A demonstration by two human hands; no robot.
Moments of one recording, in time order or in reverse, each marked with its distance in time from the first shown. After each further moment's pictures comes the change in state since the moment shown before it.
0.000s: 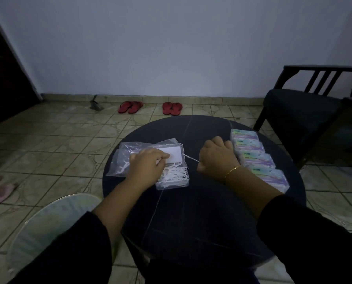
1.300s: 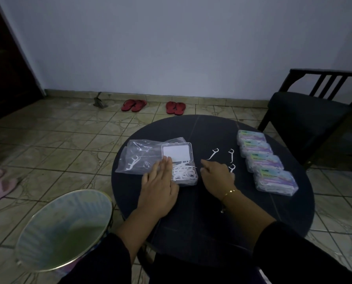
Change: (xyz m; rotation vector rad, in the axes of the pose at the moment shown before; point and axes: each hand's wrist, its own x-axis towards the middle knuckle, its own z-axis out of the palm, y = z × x) left_hand -0.061 -0.006 0.034 0.151 -0.111 -0.009; right_hand -0.025 -0.040 0.025 0.631 -0.113 0.409
